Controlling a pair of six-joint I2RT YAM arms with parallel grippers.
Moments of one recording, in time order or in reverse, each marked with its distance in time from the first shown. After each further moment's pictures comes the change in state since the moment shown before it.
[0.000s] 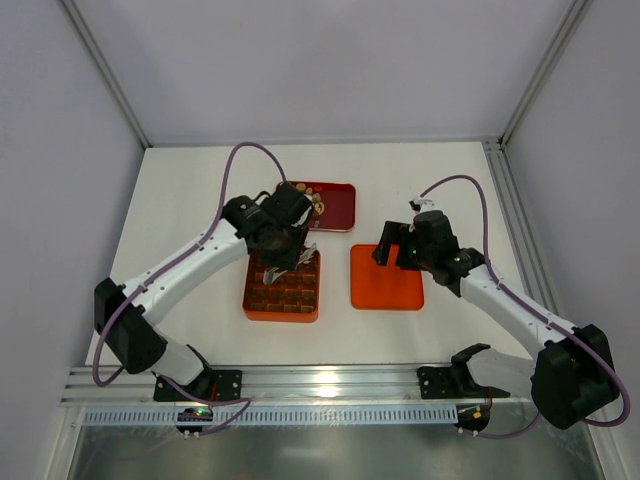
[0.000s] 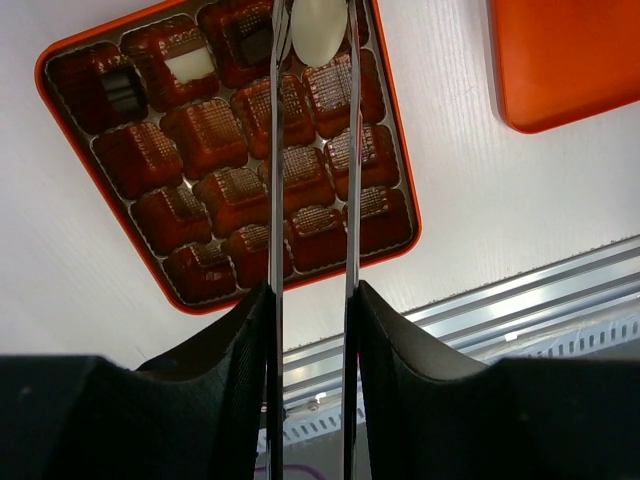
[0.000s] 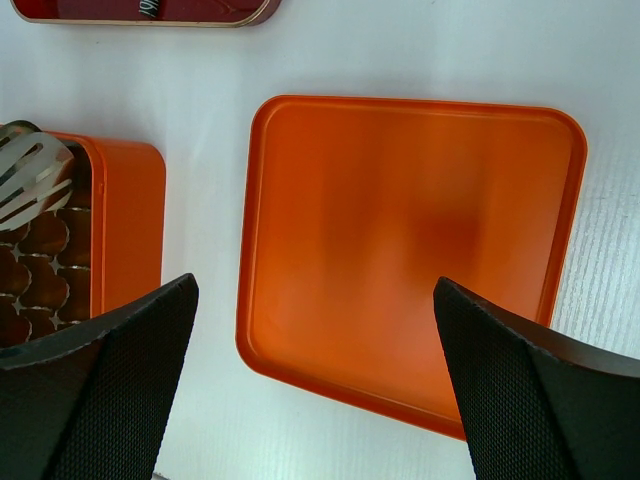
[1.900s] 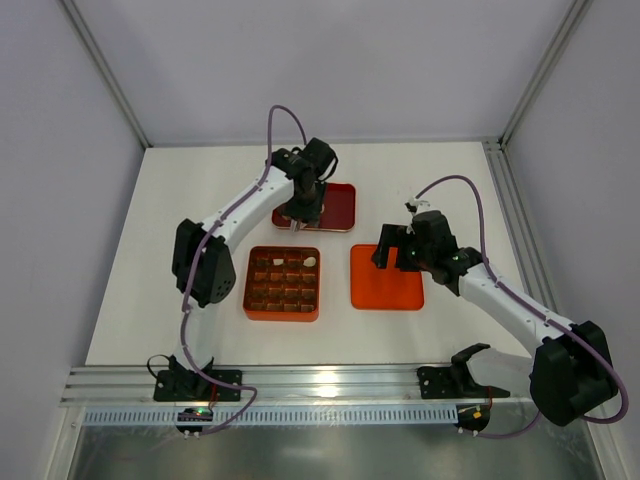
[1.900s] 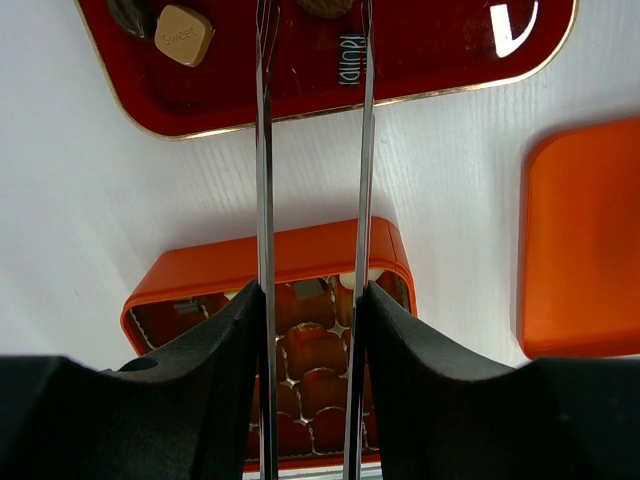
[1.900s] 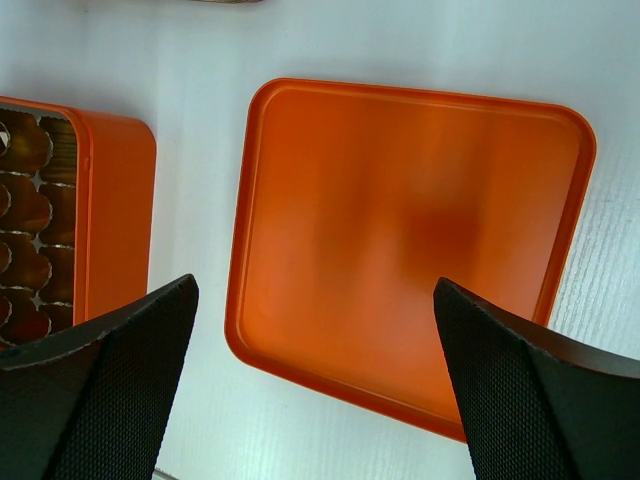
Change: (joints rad) left arm 0.143 0.574 0.550 -0.018 -0.082 0.082; right arm 0.000 0.016 0.000 -0.008 -0.027 -0.049
